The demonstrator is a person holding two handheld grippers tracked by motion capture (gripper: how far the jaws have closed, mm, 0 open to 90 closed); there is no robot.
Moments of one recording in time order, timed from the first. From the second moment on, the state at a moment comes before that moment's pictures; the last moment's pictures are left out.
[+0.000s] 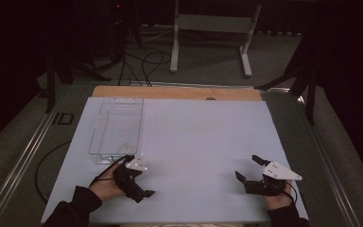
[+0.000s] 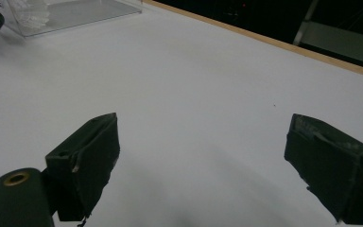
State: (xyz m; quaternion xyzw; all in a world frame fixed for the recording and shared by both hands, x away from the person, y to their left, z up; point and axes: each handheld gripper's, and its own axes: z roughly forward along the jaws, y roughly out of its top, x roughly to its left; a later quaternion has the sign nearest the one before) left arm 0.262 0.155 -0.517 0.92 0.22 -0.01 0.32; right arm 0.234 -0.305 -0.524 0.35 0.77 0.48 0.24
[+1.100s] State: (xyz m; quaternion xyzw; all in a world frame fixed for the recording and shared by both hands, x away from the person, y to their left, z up) left arm 0.241 0.203 -0.538 0.85 0.33 0.06 0.41; right arm 0.235 -0.303 -0.527 0.34 0.78 0.47 0.23
